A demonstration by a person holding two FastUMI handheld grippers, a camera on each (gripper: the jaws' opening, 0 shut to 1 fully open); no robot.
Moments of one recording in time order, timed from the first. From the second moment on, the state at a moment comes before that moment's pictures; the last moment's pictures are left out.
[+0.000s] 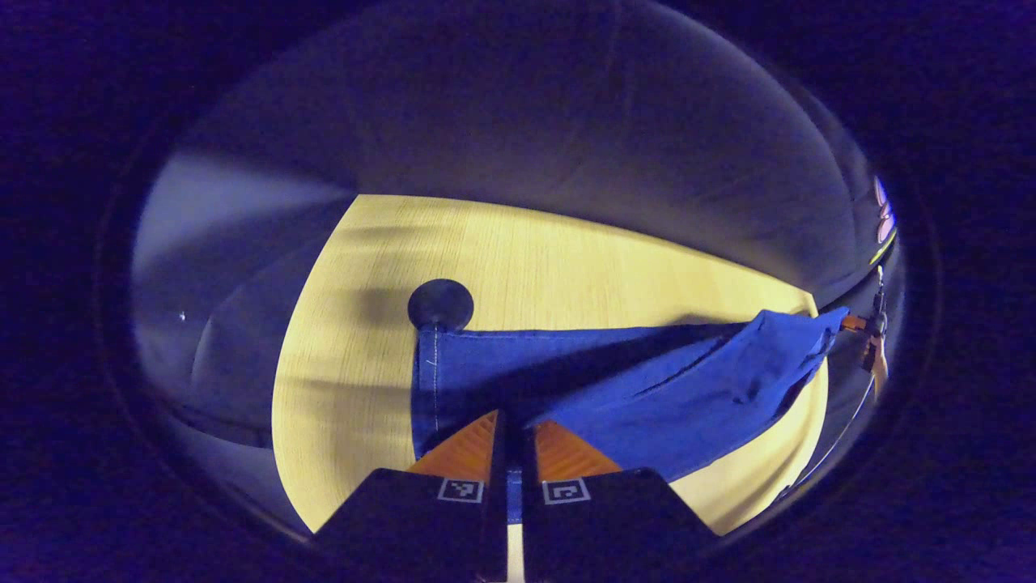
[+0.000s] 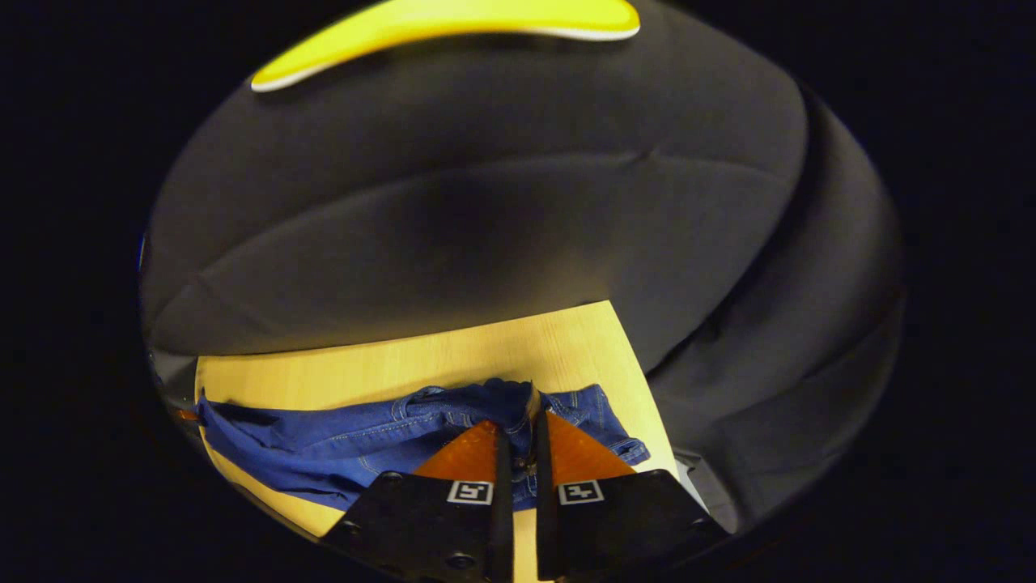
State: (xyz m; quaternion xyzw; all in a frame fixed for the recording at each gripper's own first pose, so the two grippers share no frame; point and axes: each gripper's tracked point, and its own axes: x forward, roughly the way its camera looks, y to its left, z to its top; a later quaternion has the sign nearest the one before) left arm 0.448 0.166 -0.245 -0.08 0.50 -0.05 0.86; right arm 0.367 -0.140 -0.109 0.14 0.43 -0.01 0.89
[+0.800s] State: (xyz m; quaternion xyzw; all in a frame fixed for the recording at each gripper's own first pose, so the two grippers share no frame) left arm 0.383 0.110 -0.148 -0.04 0.23 -0.01 0.97; right arm 0.303 -0.178 -0.132 0.35 0.30 -0.18 0.87
